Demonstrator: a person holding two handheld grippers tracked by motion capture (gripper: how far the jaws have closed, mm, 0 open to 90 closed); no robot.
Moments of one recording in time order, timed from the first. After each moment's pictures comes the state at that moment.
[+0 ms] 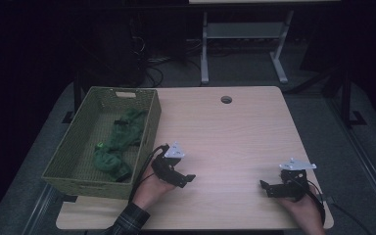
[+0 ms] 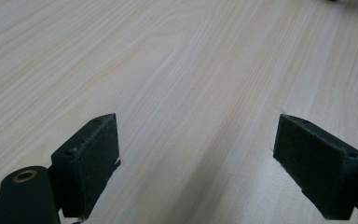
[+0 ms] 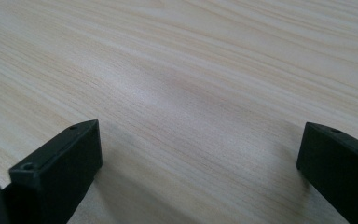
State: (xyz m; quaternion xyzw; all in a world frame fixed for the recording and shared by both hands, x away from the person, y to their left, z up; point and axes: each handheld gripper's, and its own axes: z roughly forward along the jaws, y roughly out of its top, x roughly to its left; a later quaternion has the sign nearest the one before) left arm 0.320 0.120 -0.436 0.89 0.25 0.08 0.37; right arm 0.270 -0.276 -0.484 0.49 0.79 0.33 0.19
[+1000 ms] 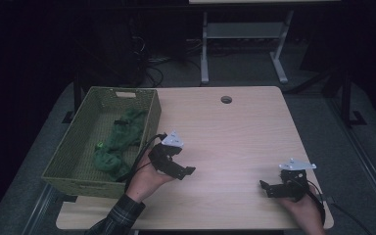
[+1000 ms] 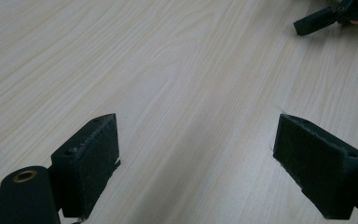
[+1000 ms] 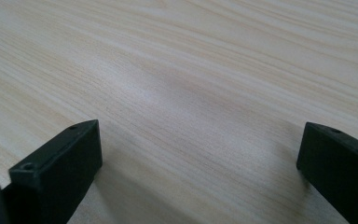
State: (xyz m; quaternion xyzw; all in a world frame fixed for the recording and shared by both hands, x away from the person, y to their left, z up) left arm 0.324 0.120 -0.389 0.89 0.25 0.06 0.37; right arm 0.270 -0.276 -0.484 0.49 0.79 0.33 0.18
